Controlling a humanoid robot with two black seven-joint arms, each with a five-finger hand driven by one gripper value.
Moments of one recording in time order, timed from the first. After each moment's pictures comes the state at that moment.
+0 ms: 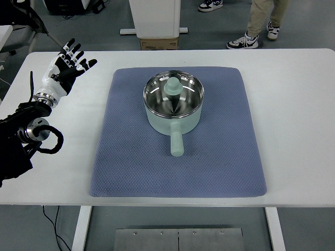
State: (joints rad) left arm -0.92 0.29 -0.30 -0.43 -0.14 -0.26 -0.50; right arm 0.02 0.00 0.56 0.09 -0.45 -0.02 0.06
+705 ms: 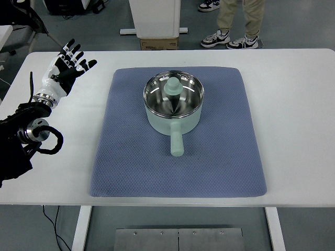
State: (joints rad) left arm -0.91 0.29 -0.30 -0.43 -0.14 -0.26 -0.50; right arm 0.02 0.00 0.56 0.09 -0.45 -0.02 0.06
